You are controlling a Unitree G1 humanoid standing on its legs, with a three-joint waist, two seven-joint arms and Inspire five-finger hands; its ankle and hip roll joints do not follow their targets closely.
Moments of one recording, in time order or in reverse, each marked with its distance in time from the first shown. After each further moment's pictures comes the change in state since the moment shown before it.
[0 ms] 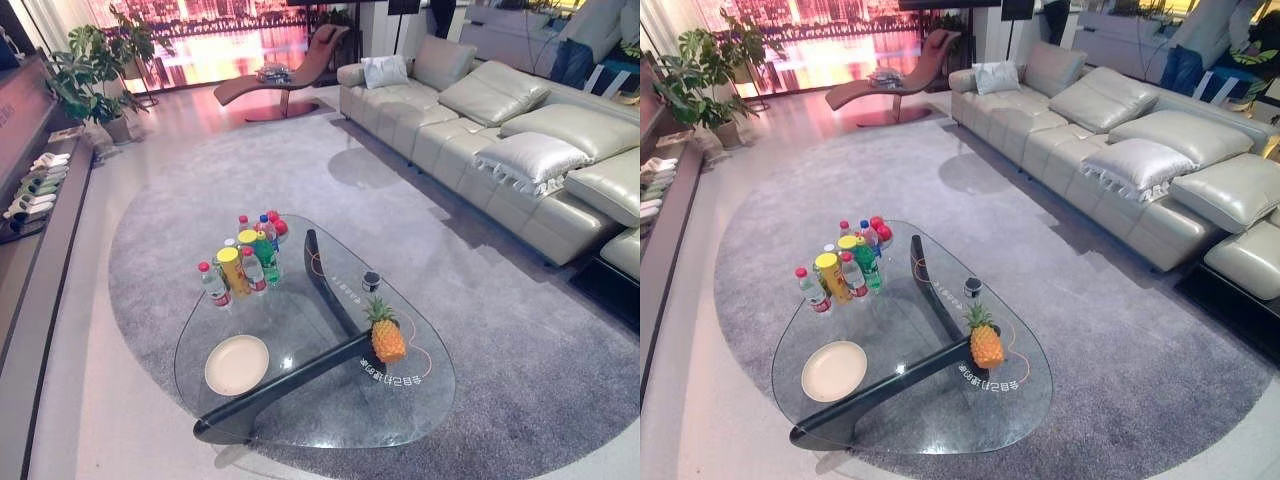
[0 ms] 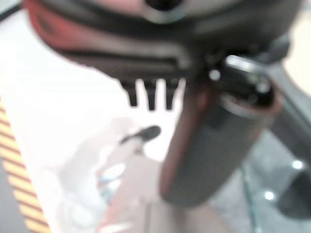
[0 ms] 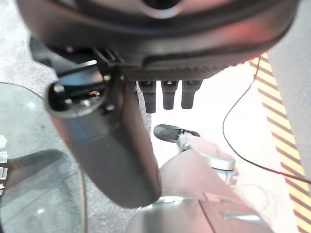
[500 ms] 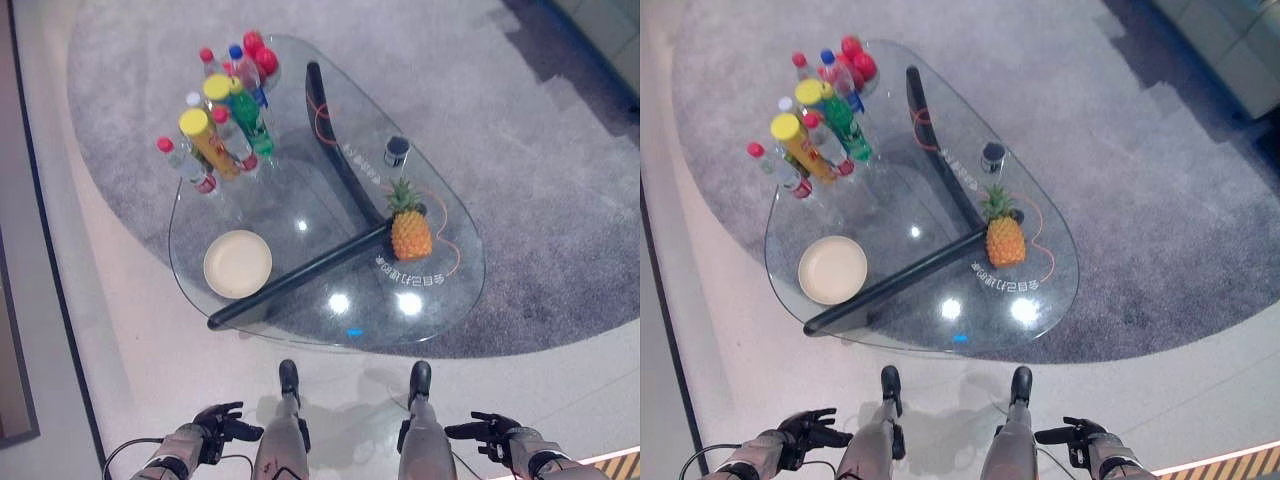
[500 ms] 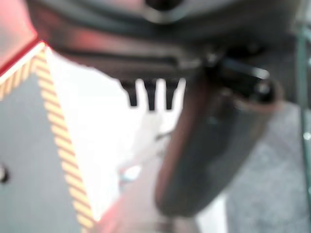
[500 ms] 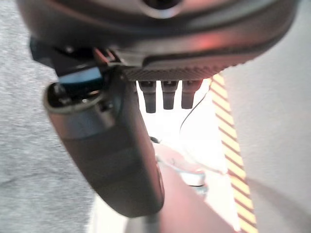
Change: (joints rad) left arm -0.240 0.034 -0.023 -0.052 -0.188 0.020 -0.030; right arm -0.221 -0.085 -0.001 -0.019 0.109 -0.004 -0.016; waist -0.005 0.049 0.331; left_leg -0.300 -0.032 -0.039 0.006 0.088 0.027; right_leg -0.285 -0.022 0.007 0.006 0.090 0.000
